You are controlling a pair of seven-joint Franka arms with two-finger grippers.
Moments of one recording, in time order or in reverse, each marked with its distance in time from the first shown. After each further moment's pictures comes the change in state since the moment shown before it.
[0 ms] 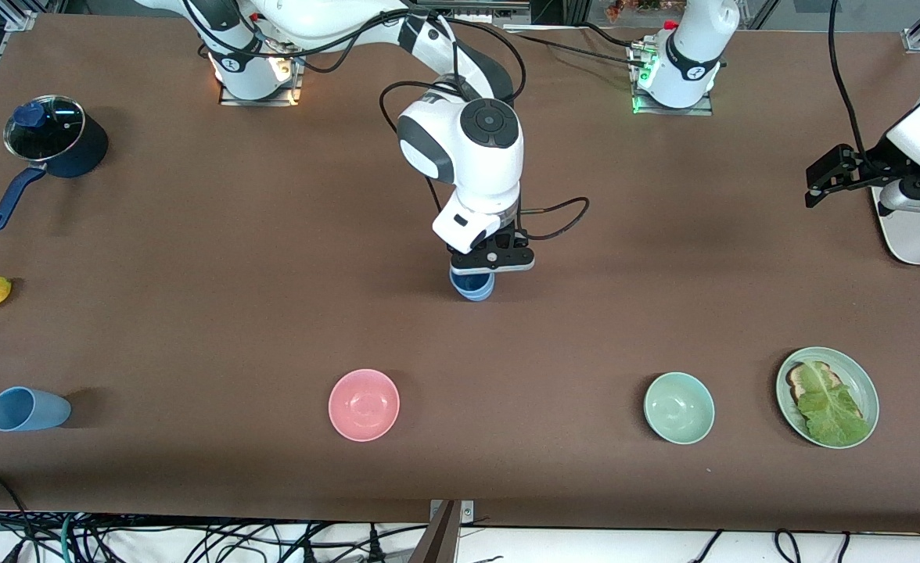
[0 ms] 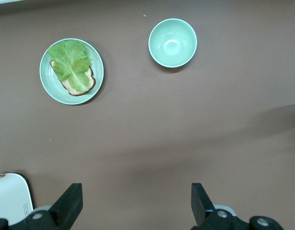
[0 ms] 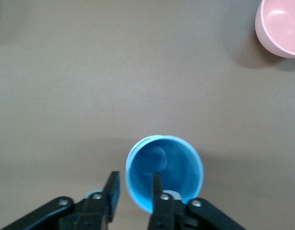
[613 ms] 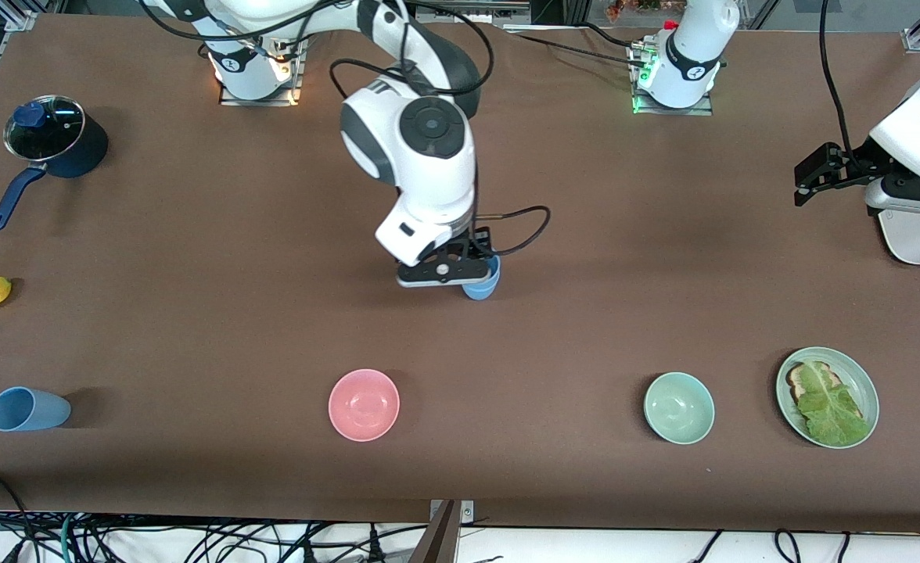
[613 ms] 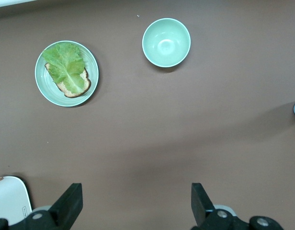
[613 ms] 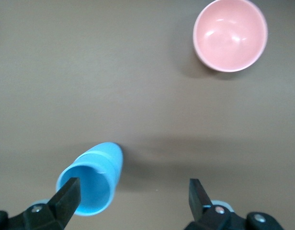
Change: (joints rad) left arm 0.136 0.000 -0.160 0.000 0.000 -0.001 -0.001; right arm -0.120 -0.088 -0.008 0.039 0.061 -0.190 -0.141
